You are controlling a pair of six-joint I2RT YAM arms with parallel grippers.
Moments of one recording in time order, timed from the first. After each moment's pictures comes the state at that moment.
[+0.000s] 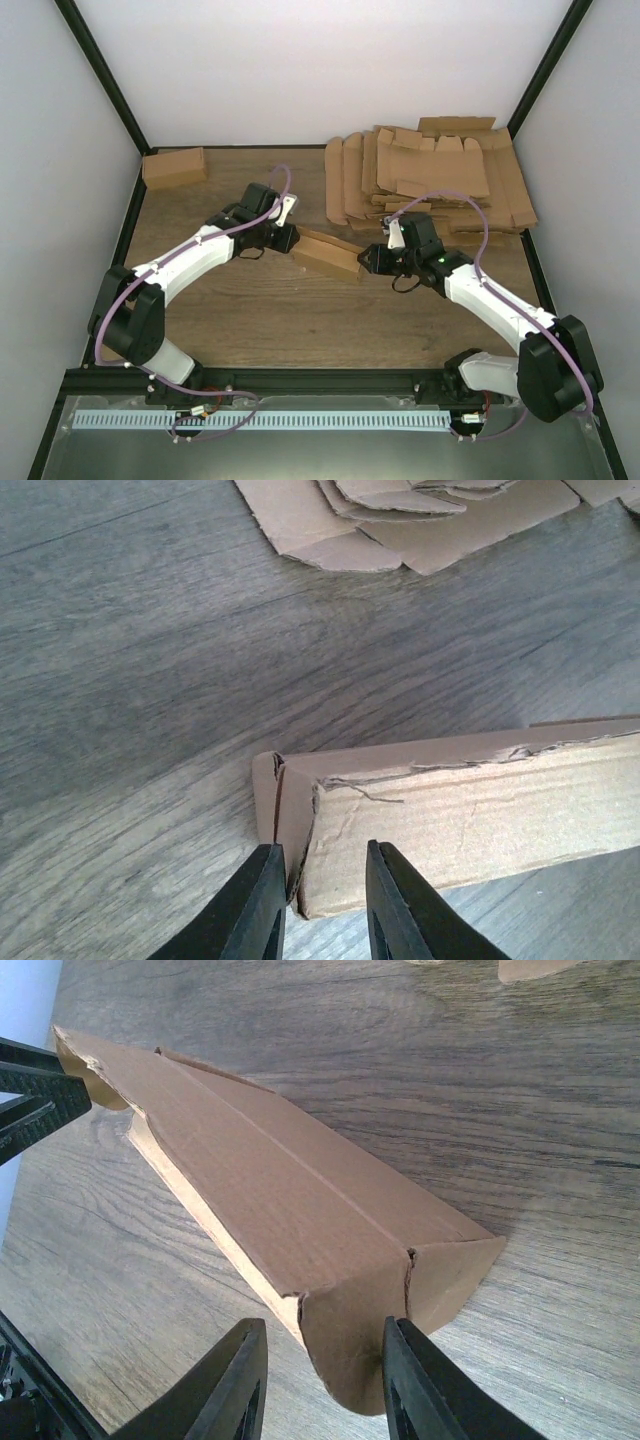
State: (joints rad) left arm -0.52 1.55 1.09 -0.44 0.21 -0.16; right arm 0.46 1.21 0.72 -0.30 -0.38 0.52
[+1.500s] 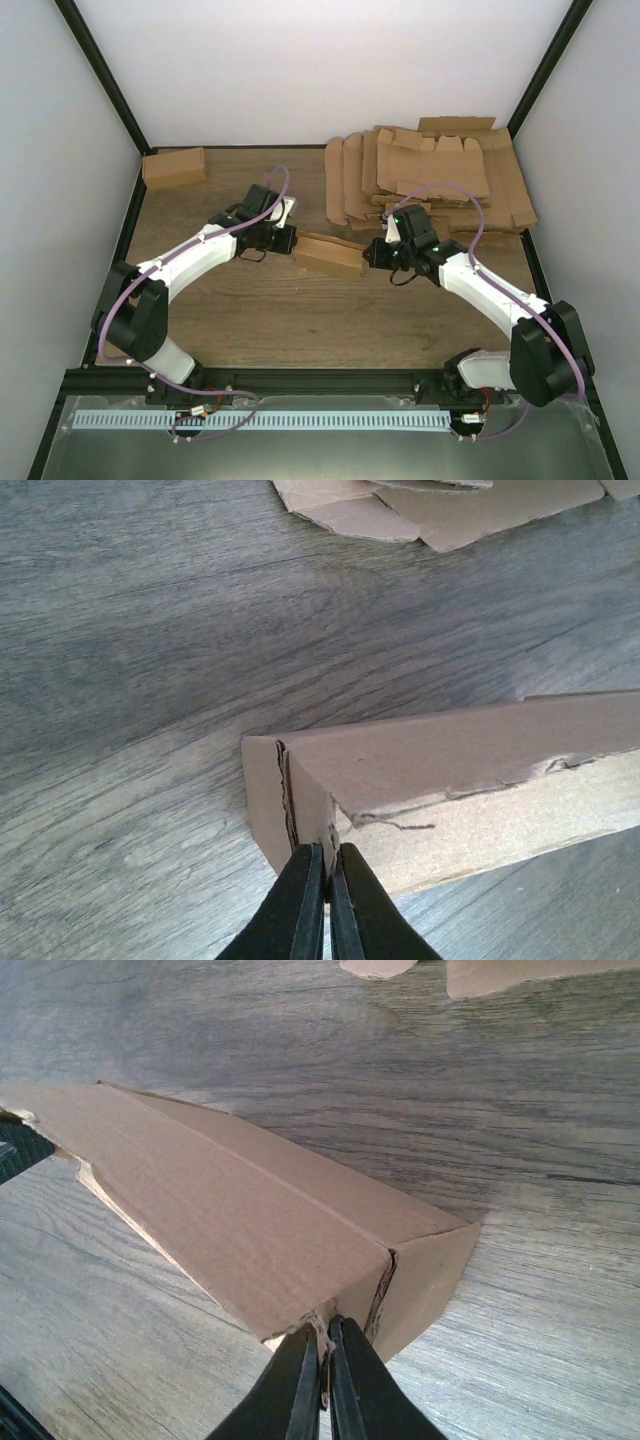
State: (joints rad) left arm -0.52 1.57 1.09 -0.47 0.24 -0.26; right arm 0.46 1.29 0.81 -0.37 -0.32 0.52
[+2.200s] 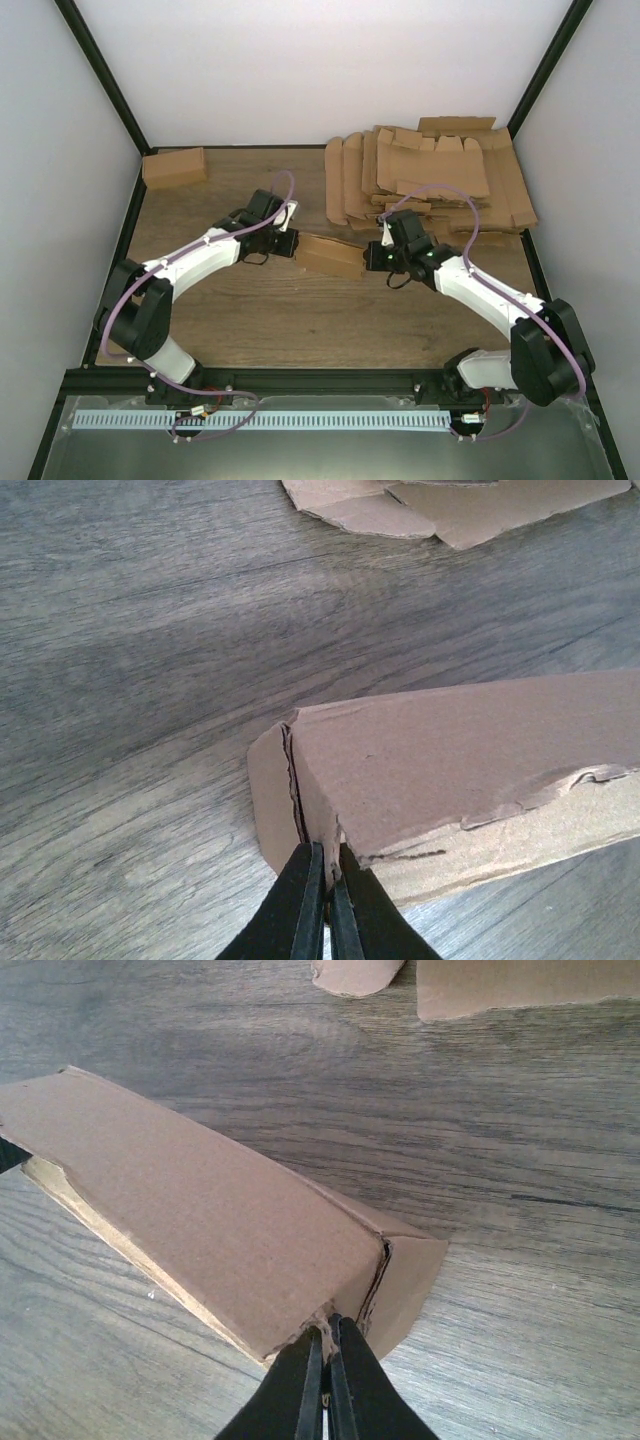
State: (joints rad) left arm -0.54 1.59 1.05 -0.41 0.20 -0.26; right arm 0.51 1.29 0.78 -0.33 -0.20 0.50
